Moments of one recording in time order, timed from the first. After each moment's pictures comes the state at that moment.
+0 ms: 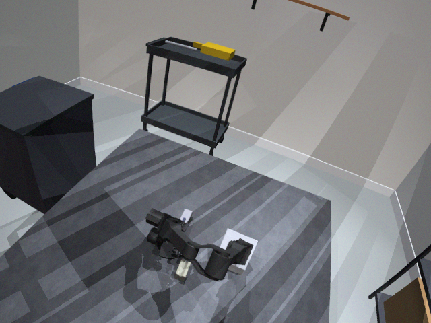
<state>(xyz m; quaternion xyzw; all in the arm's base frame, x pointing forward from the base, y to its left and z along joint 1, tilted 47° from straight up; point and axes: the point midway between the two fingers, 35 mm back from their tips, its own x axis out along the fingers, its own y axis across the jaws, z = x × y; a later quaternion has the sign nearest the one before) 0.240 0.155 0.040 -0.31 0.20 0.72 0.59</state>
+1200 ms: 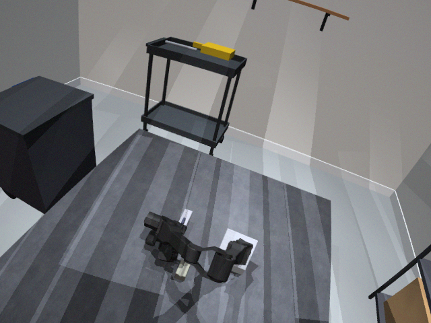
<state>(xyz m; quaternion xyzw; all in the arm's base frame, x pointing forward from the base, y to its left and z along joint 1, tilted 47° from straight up) 0.237 0.164 0.049 -0.31 0.20 0.72 0.59</state>
